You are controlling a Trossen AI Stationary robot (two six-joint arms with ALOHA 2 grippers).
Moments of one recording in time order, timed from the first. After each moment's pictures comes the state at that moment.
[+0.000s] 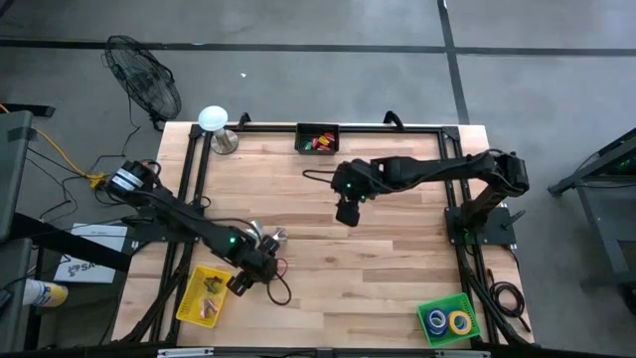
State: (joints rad) left arm -0.49 1.57 0.86 -0.49 0.01 0.13; right arm -0.07 1.64 1.33 -0.69 0.08 0.22
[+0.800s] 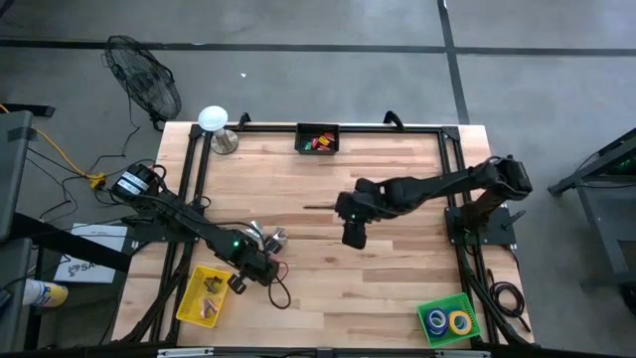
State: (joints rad) left arm -0.49 1.62 0.86 -0.49 -0.06 0.22; right arm 0.11 1.65 1.33 -0.79 0.15 0.35
